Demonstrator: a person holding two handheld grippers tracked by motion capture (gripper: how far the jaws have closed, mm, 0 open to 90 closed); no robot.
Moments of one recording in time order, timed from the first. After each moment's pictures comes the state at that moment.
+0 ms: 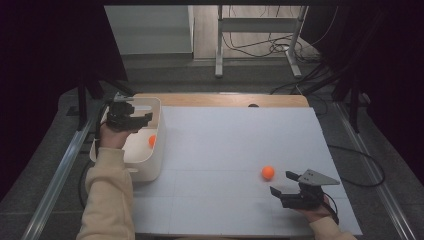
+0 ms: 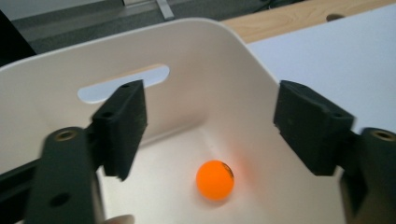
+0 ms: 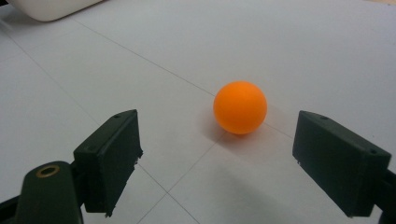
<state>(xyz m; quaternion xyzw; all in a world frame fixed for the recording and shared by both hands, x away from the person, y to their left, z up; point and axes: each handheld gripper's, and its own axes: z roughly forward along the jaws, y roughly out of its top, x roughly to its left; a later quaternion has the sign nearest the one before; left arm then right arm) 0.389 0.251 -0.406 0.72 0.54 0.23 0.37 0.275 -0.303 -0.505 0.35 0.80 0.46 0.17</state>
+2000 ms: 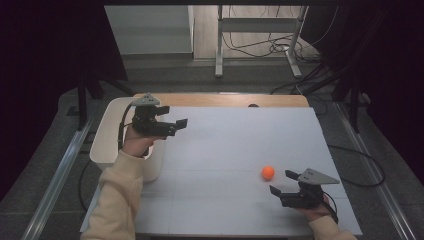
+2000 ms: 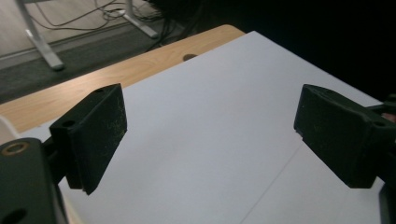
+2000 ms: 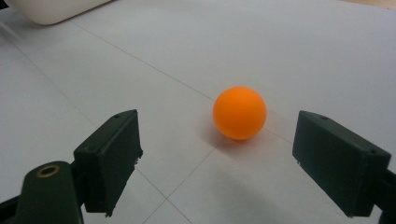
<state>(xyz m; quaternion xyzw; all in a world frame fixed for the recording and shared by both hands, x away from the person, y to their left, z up) 0.366 0.176 -0.379 0.76 0.39 0.14 0.50 0.277 -0.302 -0.504 0.34 0.80 0.46 0.18</state>
